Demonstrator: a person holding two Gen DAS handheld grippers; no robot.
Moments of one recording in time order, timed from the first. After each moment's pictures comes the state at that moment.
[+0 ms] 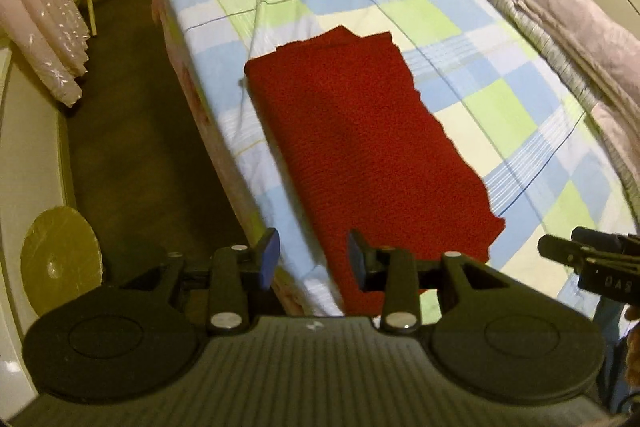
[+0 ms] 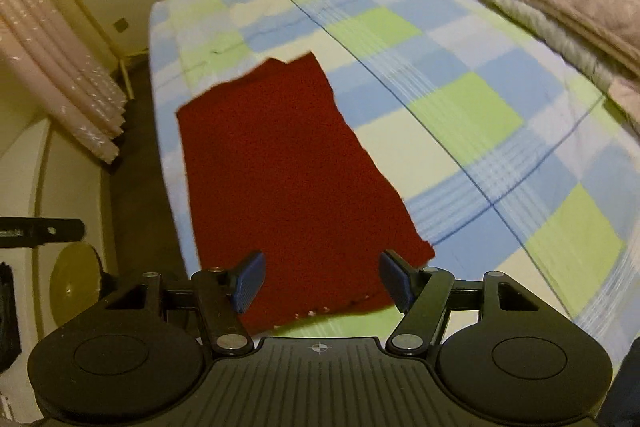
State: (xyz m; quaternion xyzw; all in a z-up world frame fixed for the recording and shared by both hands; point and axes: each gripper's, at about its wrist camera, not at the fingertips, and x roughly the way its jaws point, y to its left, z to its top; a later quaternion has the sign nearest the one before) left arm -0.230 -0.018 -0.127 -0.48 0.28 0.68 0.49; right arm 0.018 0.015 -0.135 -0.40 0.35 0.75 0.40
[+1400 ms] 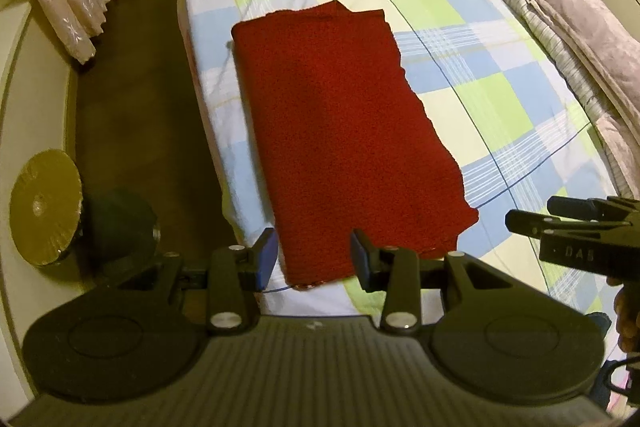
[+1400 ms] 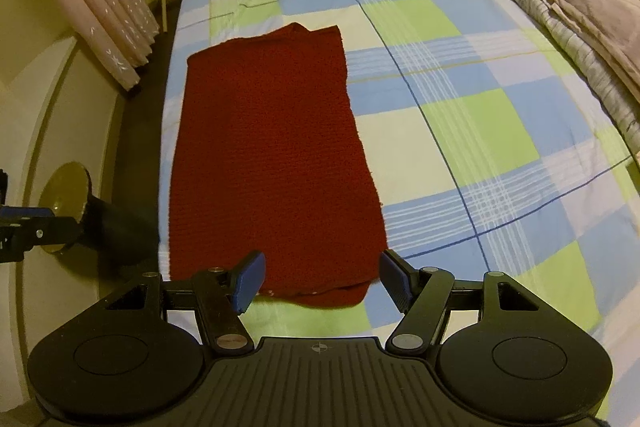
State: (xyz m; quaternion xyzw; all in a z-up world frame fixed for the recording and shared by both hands) left arm -0.154 -0.018 -0.144 -0.52 0.25 0.69 0.44; right arm 0.037 0.064 -0.163 -0.48 0.28 0.77 0.31
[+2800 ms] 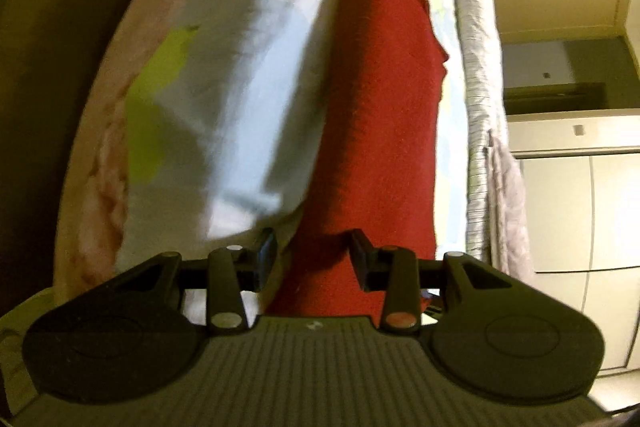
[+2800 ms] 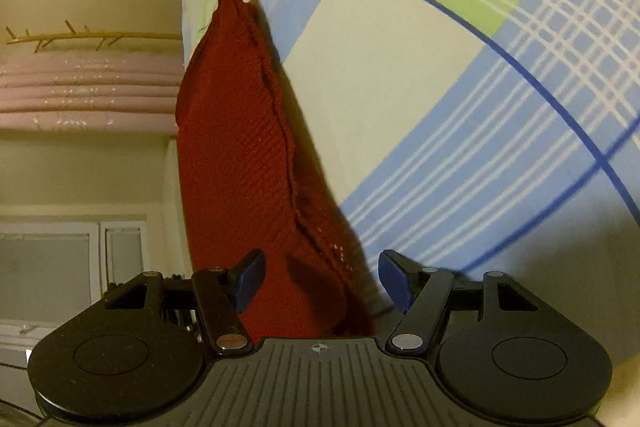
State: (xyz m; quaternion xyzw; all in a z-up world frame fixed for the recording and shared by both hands) left arm -0.267 -0.077 -0.418 -0.68 -0.17 0.56 0.45; right arm 0.130 0.251 -0.413 -0.29 0.66 0.69 0.11
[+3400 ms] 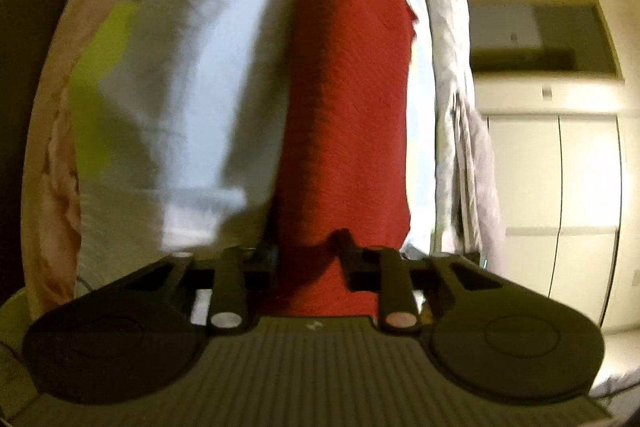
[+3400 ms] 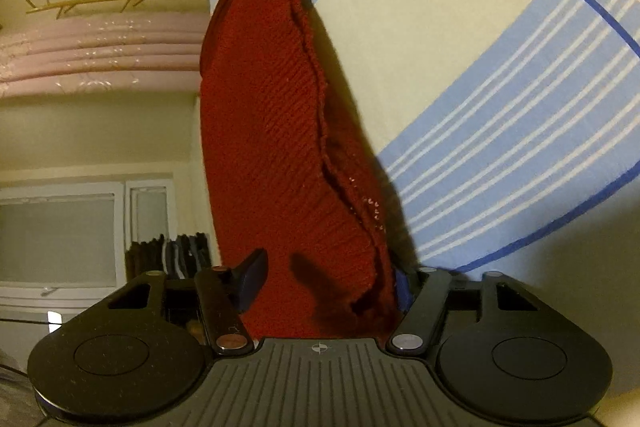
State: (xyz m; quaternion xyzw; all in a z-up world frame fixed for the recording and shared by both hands) left arm -0.268 -0.058 -0.429 -0.69 -0.15 0.49 0.51; right arm 0.103 0.243 -0.431 -0.31 0.66 0.68 0.05
